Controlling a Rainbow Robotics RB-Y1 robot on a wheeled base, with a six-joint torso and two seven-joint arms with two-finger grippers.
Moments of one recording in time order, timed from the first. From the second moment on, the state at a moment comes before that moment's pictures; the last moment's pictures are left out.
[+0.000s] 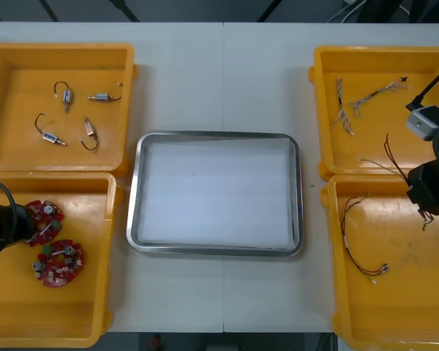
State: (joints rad) right arm -0.34 -0.95 -0.08 -2.24 -1.14 1.91 1.25; left arm 0.09 1.08 -0.12 -2.03 0.73 1.22 -0.66
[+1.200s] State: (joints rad) right arm -0.40 -1.03 -0.08 -2.24 -1.29 1.91 1.25; left arm 0.10 1.08 -0.17 -2.03 0.71 1.17 -0.66
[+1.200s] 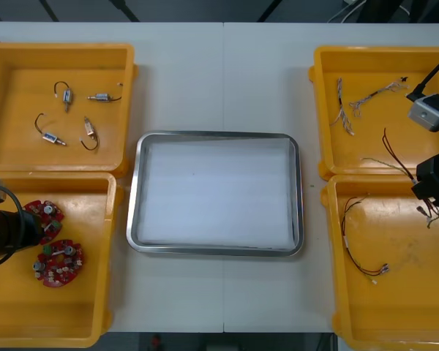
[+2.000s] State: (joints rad) right arm -0.40 -1.03 -0.08 -2.24 -1.29 1.92 1.25; left arm 0.10 1.08 -0.18 -2.02 0.69 1.17 -0.66
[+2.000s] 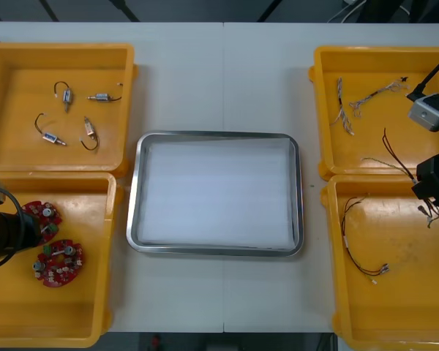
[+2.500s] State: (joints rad) right arm -0.40 -1.03 -0.08 -2.24 -1.29 1.92 1.25; left arm 0.10 1.09 -0.18 -2.02 0.67 1.16 -0.66
